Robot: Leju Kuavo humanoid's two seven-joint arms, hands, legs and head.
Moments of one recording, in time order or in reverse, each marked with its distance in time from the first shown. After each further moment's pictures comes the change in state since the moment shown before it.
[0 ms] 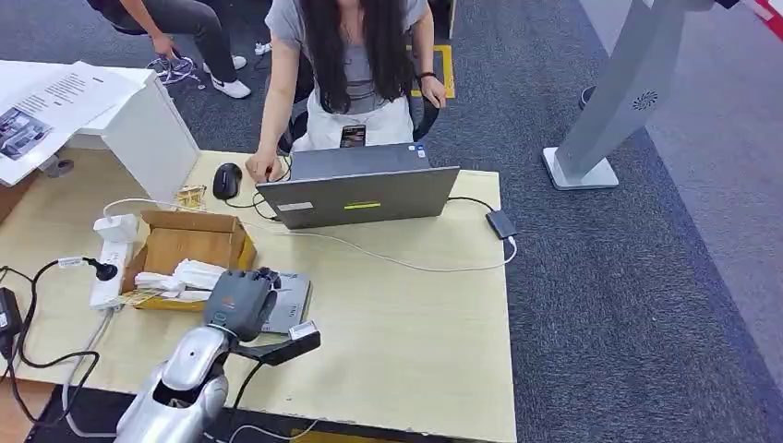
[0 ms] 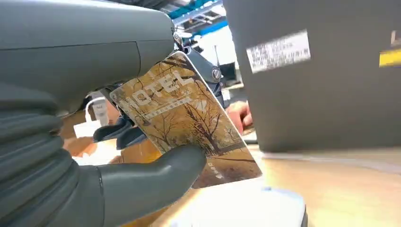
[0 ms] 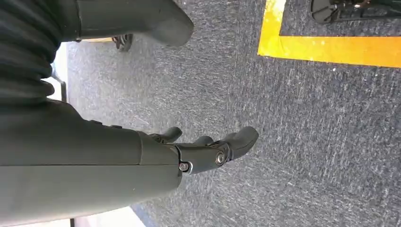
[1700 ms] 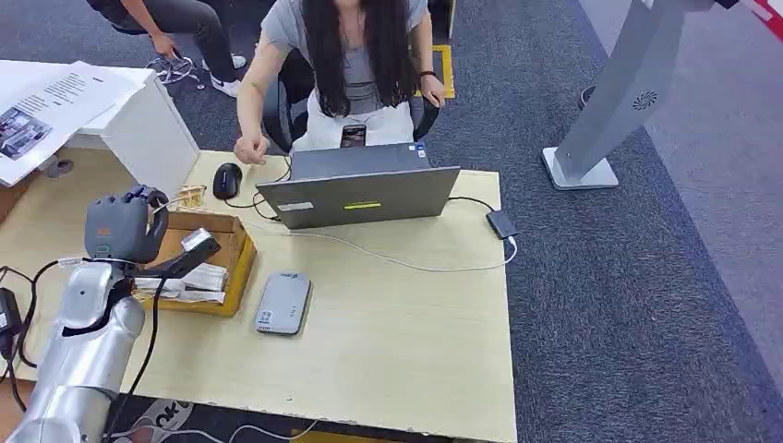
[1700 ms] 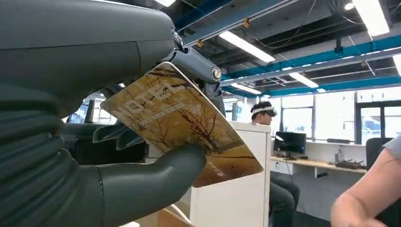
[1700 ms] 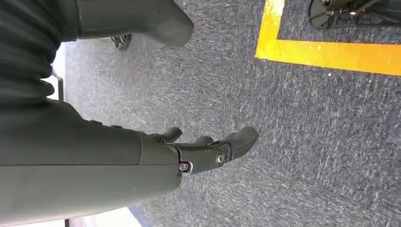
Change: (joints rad) left arm -0.268 0.143 0.335 0.236 0.150 0.281 -0.189; right arm 0.001 0.000 0.059 -0.005 -0.040 0.014 0.000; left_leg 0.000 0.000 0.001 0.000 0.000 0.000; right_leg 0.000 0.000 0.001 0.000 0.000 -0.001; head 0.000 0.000
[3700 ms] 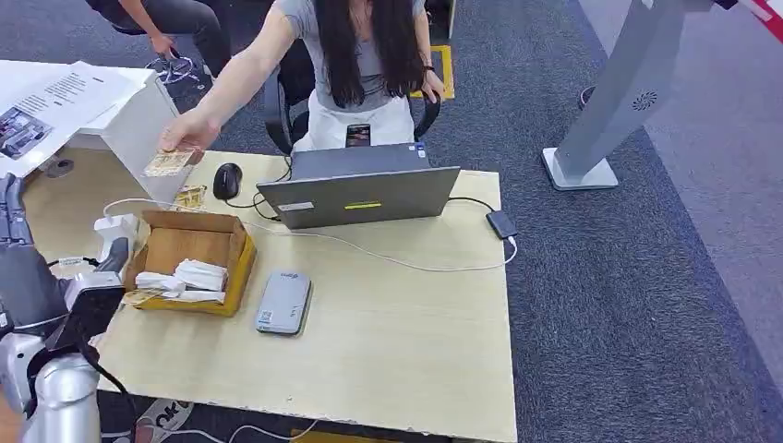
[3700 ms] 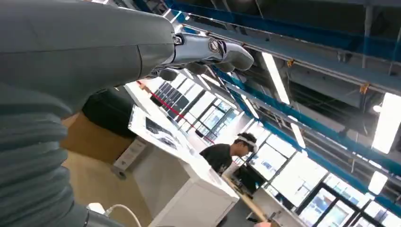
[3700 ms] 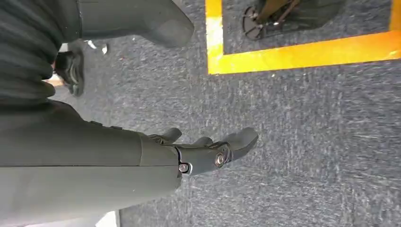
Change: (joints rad) left arm 0.295 -0.206 0.278 -0.565 0.511 -0.114 -0.277; right arm 0.019 0.023 0.005 -0.058 -0.242 -0.068 -0.117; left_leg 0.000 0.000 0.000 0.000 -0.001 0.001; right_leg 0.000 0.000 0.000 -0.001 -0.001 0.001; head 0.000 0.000
